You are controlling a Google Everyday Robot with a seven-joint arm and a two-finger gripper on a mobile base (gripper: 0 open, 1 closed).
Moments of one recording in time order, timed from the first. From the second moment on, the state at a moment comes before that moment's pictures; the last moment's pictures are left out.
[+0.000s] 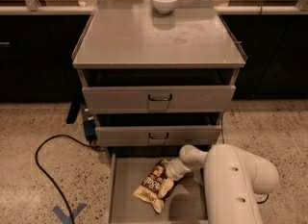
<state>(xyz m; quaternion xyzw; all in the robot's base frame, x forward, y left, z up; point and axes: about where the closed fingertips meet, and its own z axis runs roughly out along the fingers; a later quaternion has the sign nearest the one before) 0.603 -0.053 0.175 -0.60 0.75 0.22 0.18</state>
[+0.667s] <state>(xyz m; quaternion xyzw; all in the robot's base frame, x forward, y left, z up) 0.588 -0.058 0.136 -0.59 0.76 0.25 0.12</state>
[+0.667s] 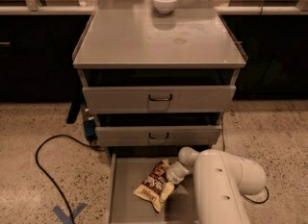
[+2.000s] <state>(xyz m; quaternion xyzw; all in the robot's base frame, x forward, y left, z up) 0.588 -0.059 0.145 -0.59 0.76 0.25 0.12</state>
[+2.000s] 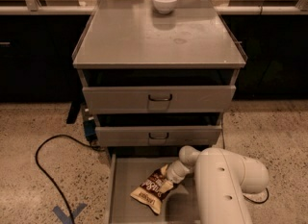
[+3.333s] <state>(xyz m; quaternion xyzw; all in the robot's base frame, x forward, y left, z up) 0.570 -0.054 0.354 -0.59 0.70 0.24 0.33</state>
